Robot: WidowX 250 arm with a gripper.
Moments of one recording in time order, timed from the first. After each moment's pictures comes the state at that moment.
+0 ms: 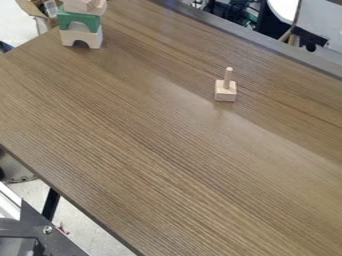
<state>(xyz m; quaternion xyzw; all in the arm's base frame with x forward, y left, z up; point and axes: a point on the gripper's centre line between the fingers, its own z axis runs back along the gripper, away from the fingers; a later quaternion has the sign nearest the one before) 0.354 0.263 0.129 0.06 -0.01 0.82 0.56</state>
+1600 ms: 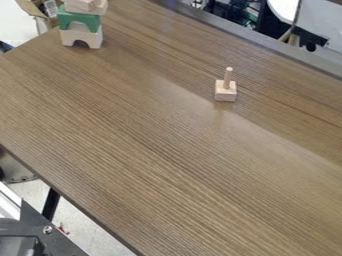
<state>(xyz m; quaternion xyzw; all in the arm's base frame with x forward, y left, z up) 0.359 0.254 0.157 -0.01 -0.01 0.82 0.57</state>
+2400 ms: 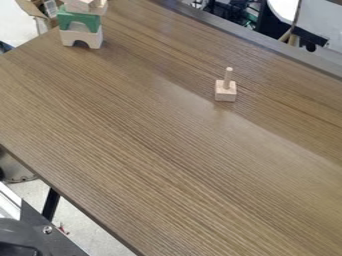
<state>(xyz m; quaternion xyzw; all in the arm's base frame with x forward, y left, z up) 0.361 0.175 0.152 0.02 -0.04 0.74 0.67</state>
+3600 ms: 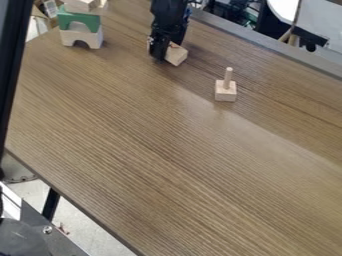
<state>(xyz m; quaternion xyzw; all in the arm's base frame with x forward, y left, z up) 0.412 0.119 0.029 0.09 -0.05 0.71 0.70</state>
